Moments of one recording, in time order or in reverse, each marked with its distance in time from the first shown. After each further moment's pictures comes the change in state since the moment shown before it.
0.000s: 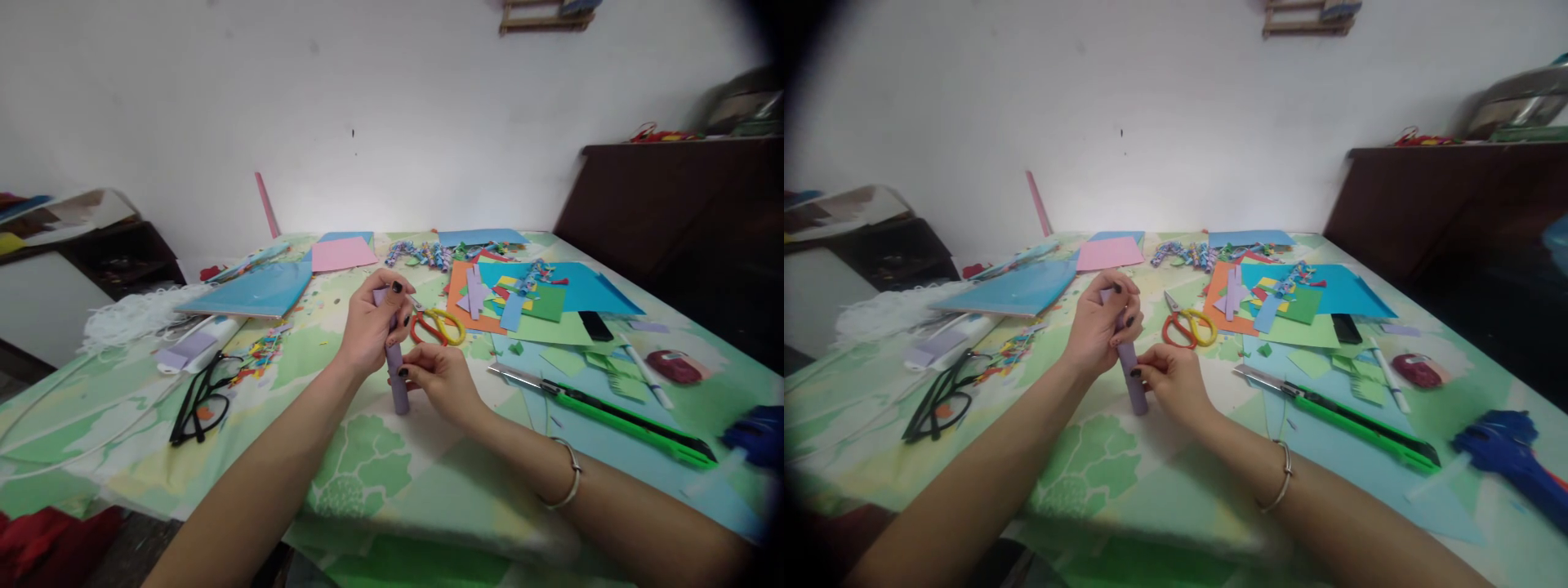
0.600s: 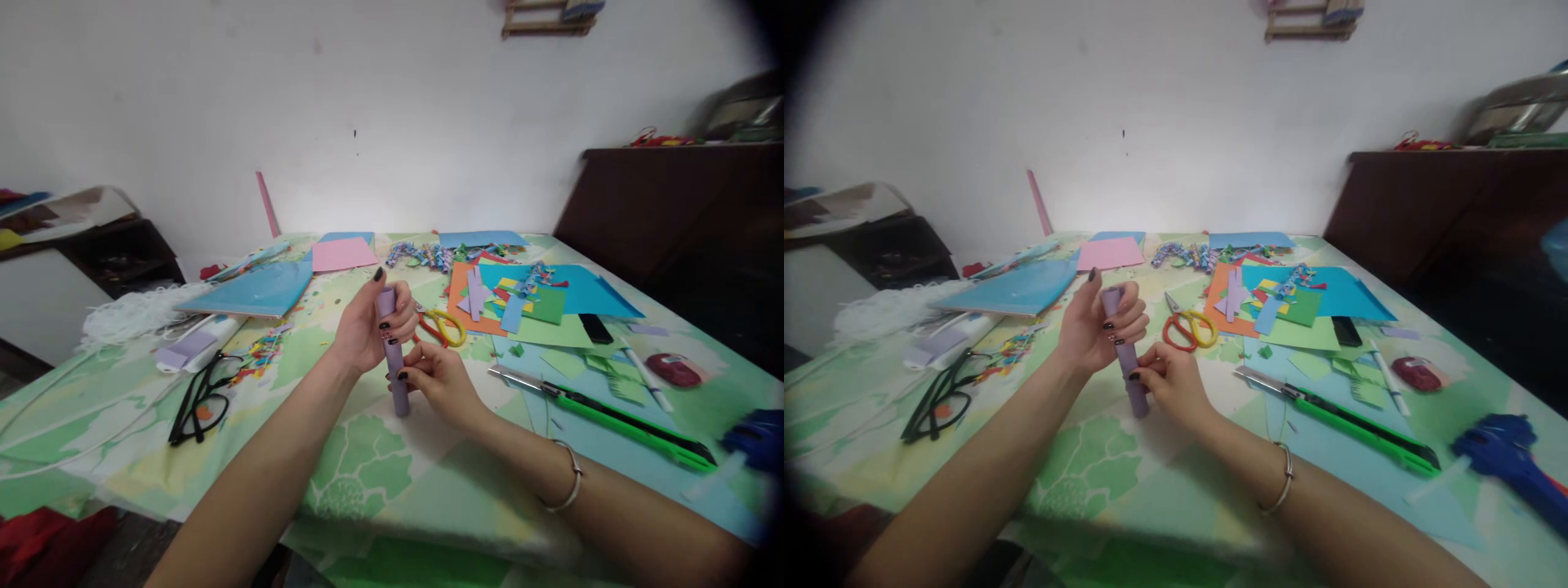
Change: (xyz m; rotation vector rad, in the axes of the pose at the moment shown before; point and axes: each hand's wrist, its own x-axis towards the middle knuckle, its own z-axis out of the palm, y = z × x) left_hand 0.003 0.017 -0.004 -0.194 -0.173 -0.325; right_hand 0.002 0.004 -0.001 -0.022 -0.019 -0.024
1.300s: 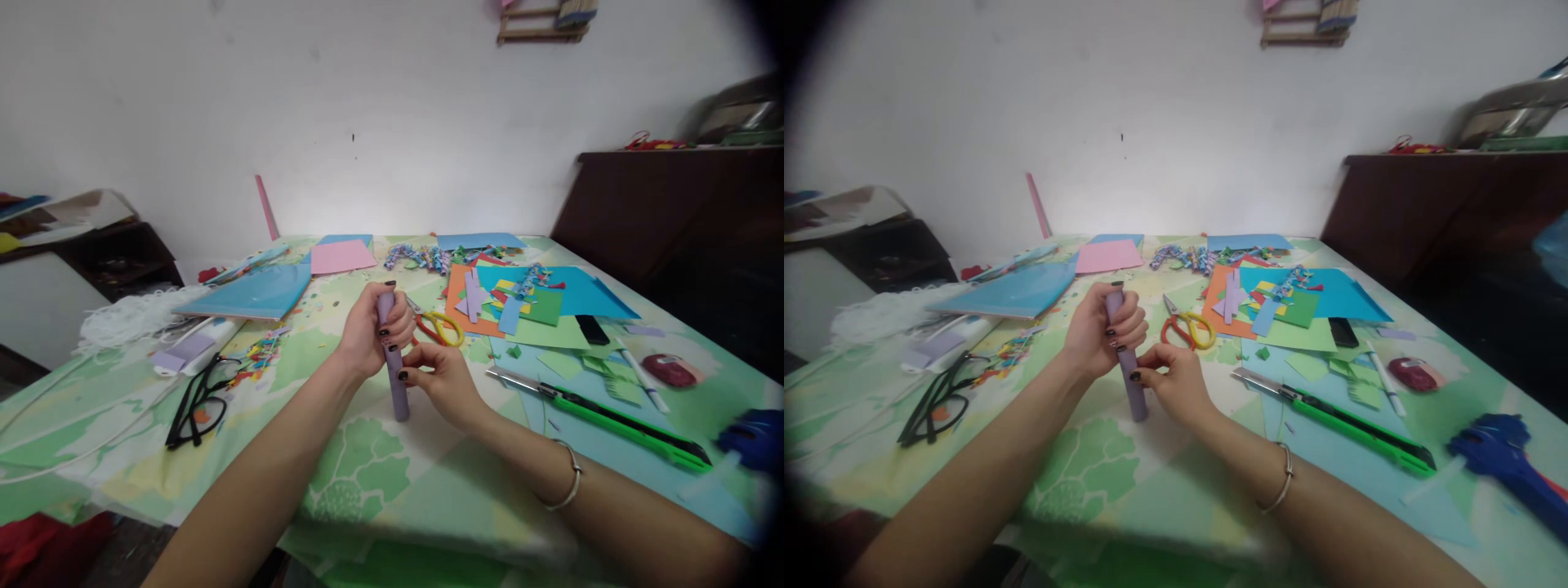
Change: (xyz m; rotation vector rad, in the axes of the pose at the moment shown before) left_hand 0.004 -0.004 0.003 -0.019 0.105 -0.086; right_hand 0.002 -0.008 -0.006 -0.052 0.082 -0.025
